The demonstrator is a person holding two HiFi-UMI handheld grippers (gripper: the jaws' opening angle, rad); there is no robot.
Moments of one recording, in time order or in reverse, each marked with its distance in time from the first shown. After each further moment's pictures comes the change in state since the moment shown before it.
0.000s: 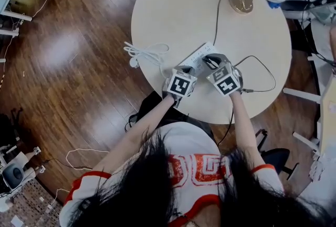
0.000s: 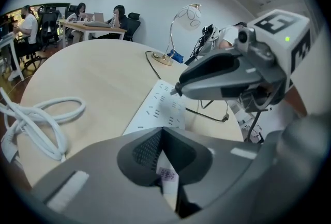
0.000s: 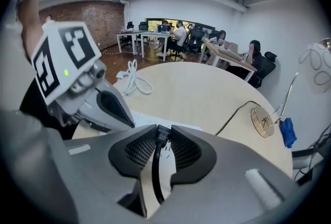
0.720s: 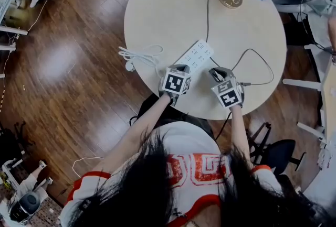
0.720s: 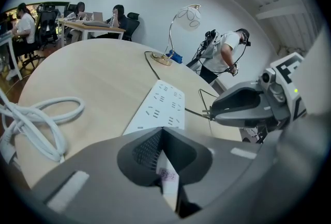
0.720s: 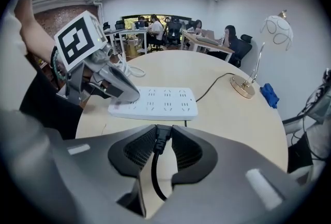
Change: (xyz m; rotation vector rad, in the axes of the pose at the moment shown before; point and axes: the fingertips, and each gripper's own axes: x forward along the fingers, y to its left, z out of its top) left arm 0.001 0.011 -0.001 -0.002 0.004 -0.016; right arm -0.026 0.020 -0.071 0.245 0.034 -0.107
